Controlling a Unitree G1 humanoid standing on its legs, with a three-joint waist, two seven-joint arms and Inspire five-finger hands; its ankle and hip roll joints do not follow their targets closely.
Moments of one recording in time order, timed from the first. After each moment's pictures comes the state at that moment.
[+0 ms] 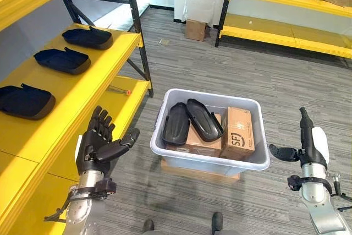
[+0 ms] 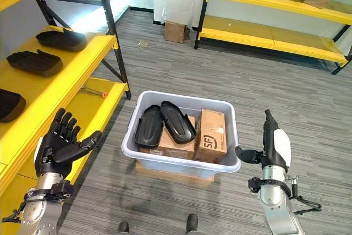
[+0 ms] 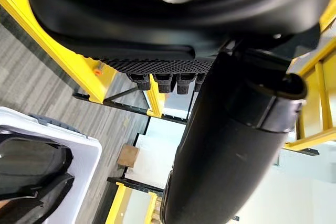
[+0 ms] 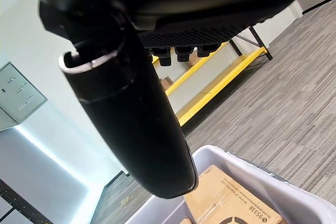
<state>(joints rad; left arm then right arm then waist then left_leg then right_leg) 0.28 0.37 0.13 -0.21 -0.62 -0.15 0.08 0.14 -0.54 -0.05 0.03 -0.19 0.01 -0.37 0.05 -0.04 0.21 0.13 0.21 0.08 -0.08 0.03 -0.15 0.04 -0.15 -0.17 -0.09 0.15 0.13</state>
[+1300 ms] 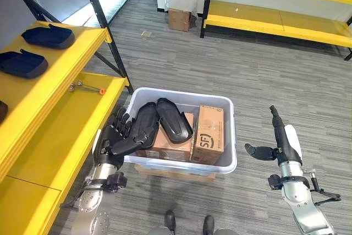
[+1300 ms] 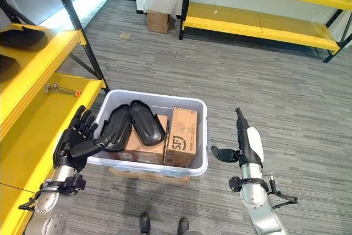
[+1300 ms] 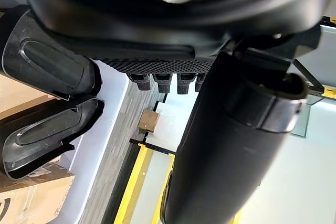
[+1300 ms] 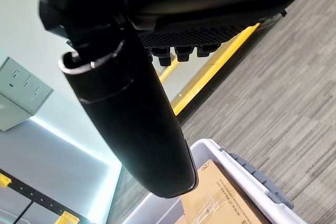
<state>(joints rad) 0.19 0.34 0.08 -0.13 -0.62 -0.11 -0.01 0.11 -0.47 0.06 0.00 -0.21 -0.06 -0.32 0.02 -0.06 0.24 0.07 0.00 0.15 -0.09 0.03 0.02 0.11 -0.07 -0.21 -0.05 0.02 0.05</state>
